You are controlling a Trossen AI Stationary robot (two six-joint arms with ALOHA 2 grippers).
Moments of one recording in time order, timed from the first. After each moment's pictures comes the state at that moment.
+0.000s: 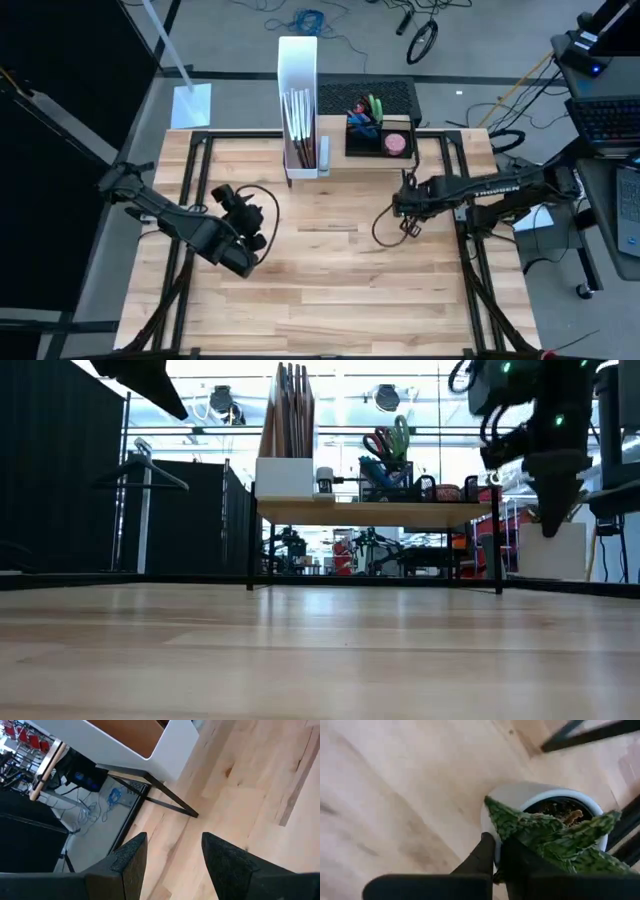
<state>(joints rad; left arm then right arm) -0.51 1.42 1.23 -1.42 -0.98 -0.85 0.05 1.24 0.86 -1.16 0.25 0.68</state>
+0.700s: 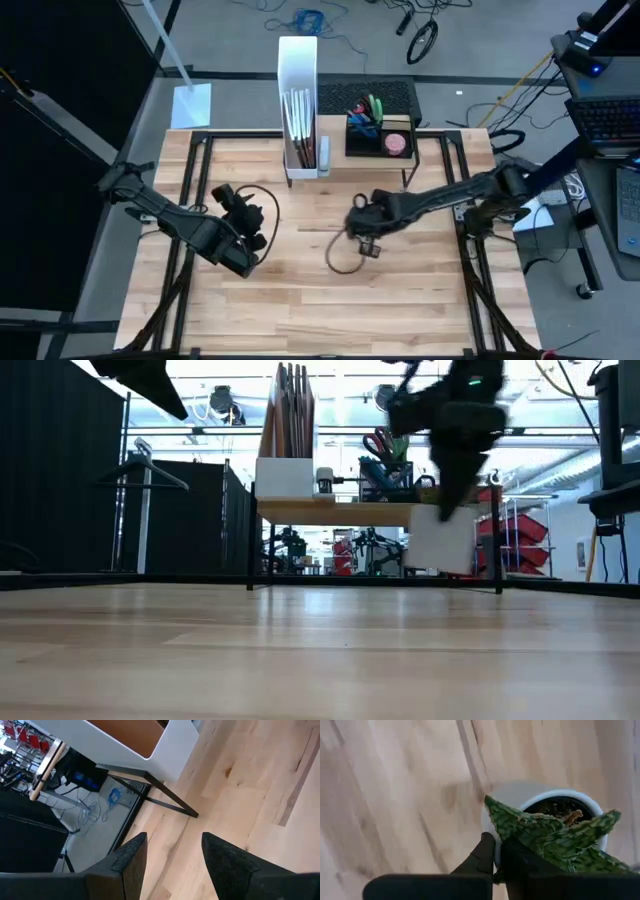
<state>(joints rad) -0.51 1.42 1.23 -1.42 -0.98 -0.85 0.13 1.72 1.31 -1.00 0.24 0.37</state>
